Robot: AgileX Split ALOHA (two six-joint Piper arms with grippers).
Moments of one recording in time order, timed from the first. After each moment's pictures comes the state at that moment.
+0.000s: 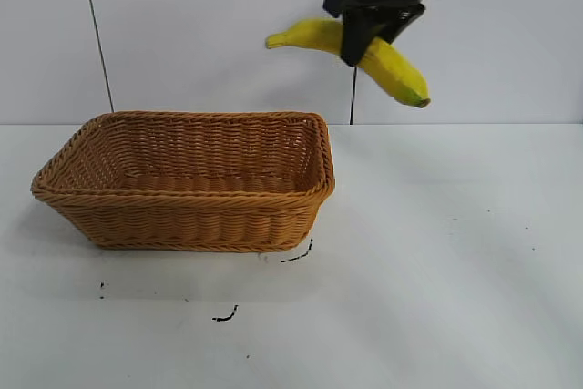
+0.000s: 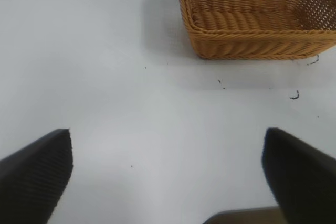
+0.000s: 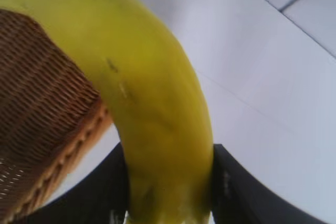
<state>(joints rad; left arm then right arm) -0.02 0.00 -0.49 -0.06 1.07 0.06 0.36 2.28 -2.26 0.10 1.19 -0.41</state>
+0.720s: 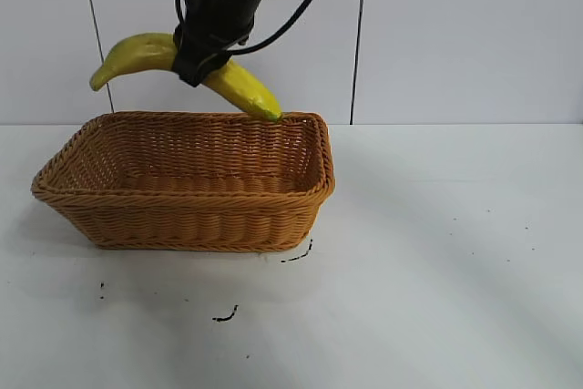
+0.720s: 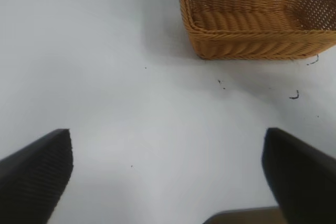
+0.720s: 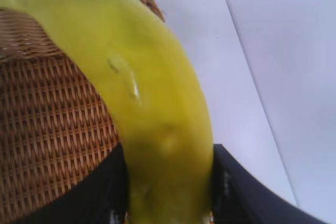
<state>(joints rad) -0.02 0.00 -0.49 -0.06 1.07 0.06 0.62 2.42 -2.27 0.07 0.84 -0.73</state>
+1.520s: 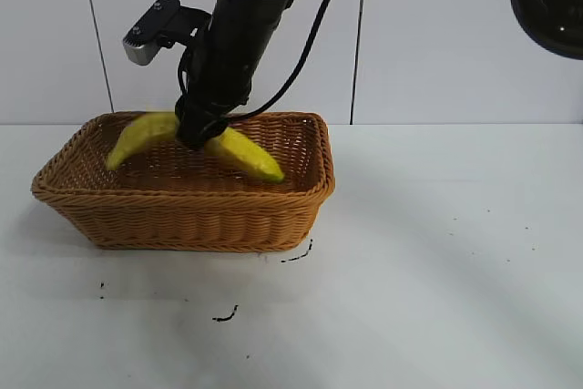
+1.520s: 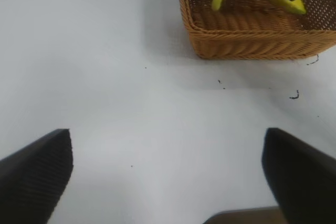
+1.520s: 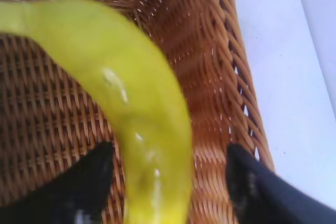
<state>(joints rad) -0.02 0.00 -0.49 -0.06 1.07 0.06 0.62 2.50 -2.27 0.08 0.83 -0.72</state>
